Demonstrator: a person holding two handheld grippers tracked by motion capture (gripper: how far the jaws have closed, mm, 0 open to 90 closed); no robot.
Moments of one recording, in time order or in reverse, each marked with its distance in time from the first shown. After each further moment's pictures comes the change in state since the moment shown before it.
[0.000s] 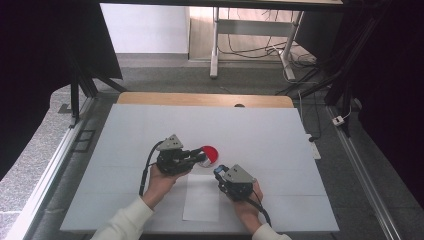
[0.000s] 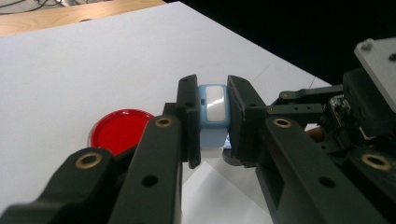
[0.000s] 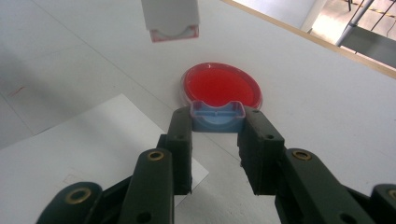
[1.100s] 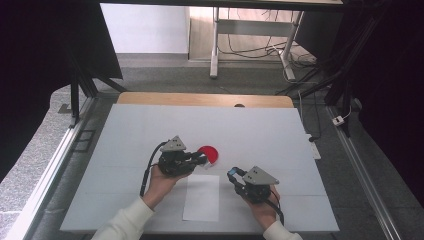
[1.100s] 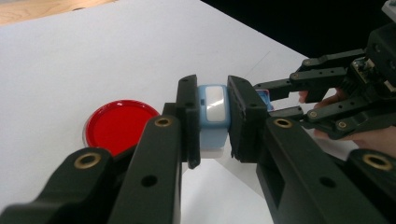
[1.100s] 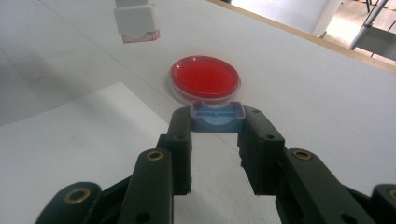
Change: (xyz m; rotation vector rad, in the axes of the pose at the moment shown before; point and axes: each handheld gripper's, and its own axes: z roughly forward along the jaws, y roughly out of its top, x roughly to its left) left arm 0.000 -0.001 0.003 0.043 0.001 0.013; right arm -0.035 -0.016 -0.034 -0.034 0.071 0.035
